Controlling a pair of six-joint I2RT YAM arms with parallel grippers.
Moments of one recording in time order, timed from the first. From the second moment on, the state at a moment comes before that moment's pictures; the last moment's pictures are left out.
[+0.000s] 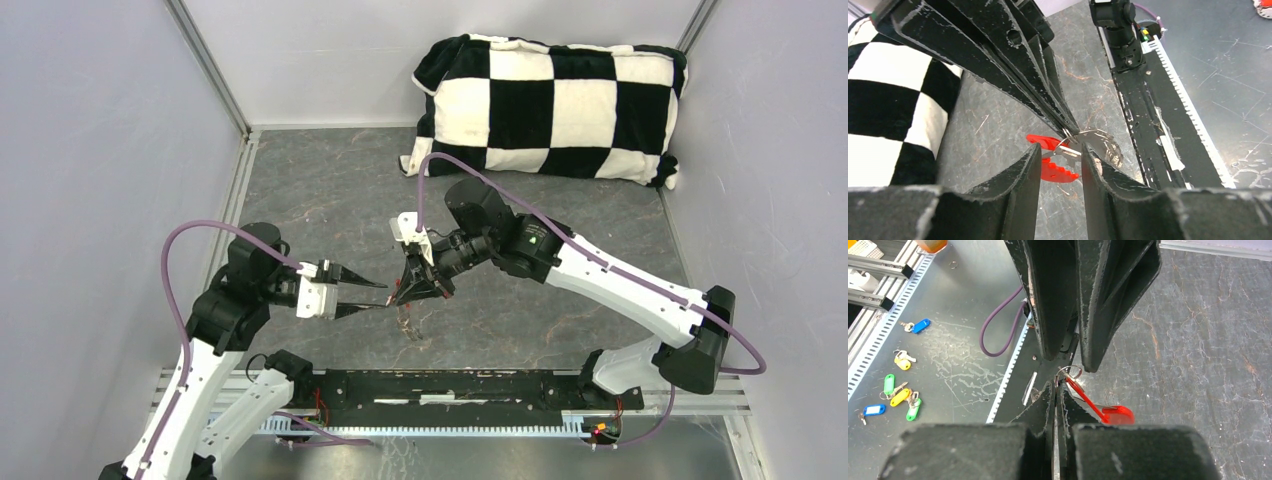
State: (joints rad) left arm -0.40 0.65 0.95 -0.72 1.17 0.80; right arm 1.01 1.39 1.39 -0.50 -0.84 -0.28
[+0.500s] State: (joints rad) left arm -0.40 0.68 0.96 -0.83 1.19 0.91; right arm 1.01 1.42 1.42 -0.53 -0.86 -0.29
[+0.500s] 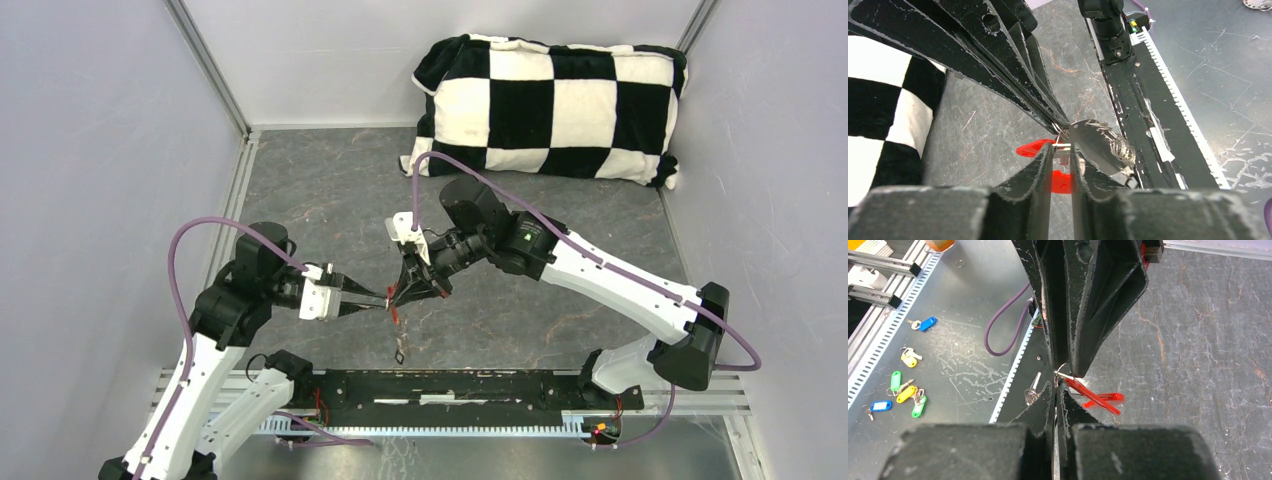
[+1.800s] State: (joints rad) left arm -0.40 0.51 0.88 -0.83 1.10 1.28; right arm 0.99 1.35 1.23 -0.16 -0.81 0.04
